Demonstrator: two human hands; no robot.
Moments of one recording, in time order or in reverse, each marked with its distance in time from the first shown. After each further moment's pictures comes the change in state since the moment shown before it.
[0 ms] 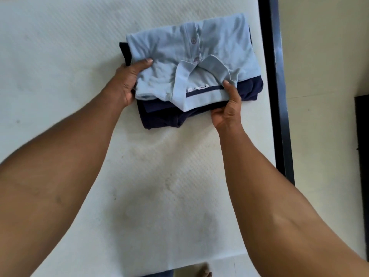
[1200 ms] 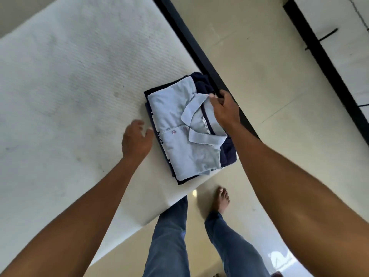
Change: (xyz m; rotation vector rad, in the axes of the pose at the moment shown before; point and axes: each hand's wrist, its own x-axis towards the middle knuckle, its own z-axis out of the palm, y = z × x) left_hand -0.263 -0.192 0.087 1.212 0.046 0.346; right_hand -0.192 -0.049 -0.274 -0.989 0.314 -0.178
